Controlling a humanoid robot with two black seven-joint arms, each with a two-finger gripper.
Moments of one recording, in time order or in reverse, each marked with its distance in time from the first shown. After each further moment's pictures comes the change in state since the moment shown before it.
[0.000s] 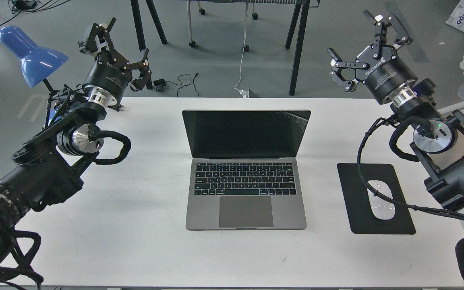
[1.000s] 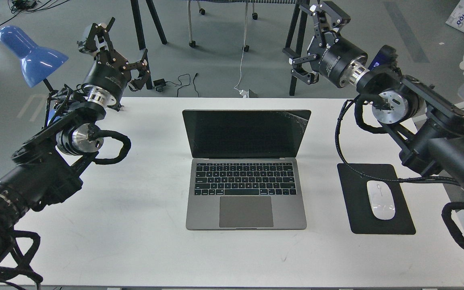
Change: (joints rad) left arm 0.000 0.000 -0.002 -0.004 0.006 0.015 0.000; right arm 0.322 0.081 -0.427 -0.135 -0.047 -0.151 -0.008
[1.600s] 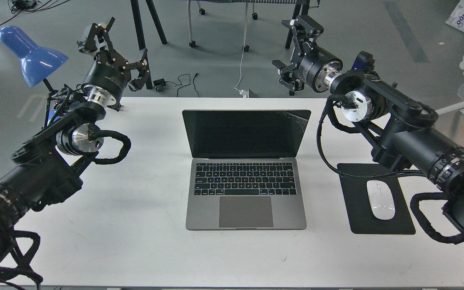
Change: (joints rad) left arm 0.000 0.000 0.000 0.000 -0.001 0.000 0.000; right arm 0.063 0.136 -0.080 -0.183 -0.005 -0.096 -0.018
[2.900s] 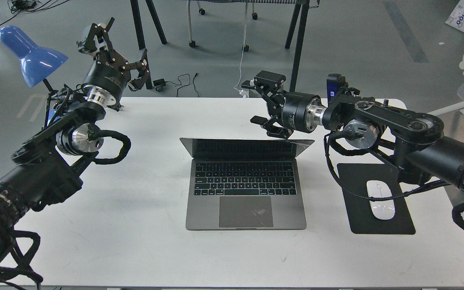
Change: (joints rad) left arm 0.000 0.000 0.000 0.002 -0.004 0.000 0.000; right arm 0.027 -0.170 -0.397 0.332 -0.002 0.165 -0.055
